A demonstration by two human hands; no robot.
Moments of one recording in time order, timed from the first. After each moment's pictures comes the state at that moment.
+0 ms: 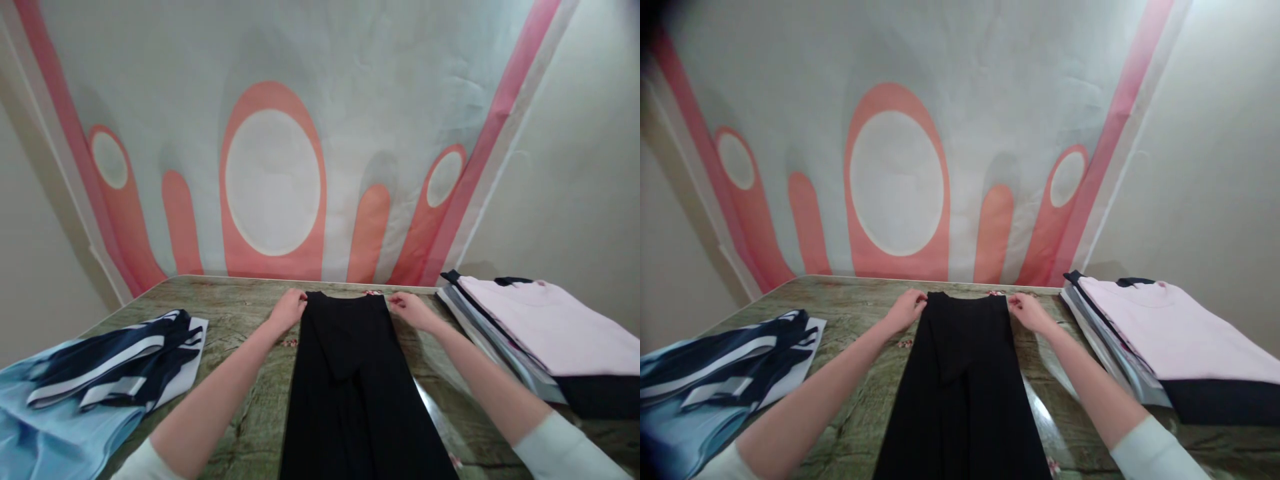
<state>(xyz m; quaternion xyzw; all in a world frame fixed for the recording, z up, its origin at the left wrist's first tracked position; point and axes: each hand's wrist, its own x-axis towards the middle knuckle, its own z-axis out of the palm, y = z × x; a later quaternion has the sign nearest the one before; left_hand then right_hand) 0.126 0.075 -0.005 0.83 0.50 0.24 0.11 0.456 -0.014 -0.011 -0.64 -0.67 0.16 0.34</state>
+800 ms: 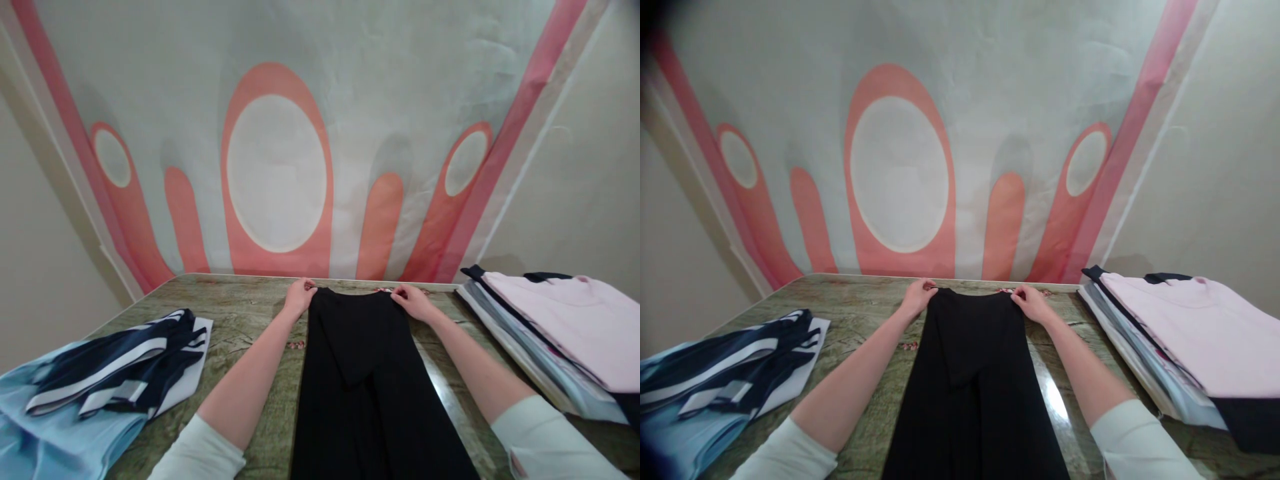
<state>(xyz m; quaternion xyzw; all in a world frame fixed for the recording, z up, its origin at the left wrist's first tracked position) 0.142 0.144 -0.042 0.76 0.53 0.35 0.16 0.480 0.054 -0.066 -0.64 -0.68 0.09 0.35</state>
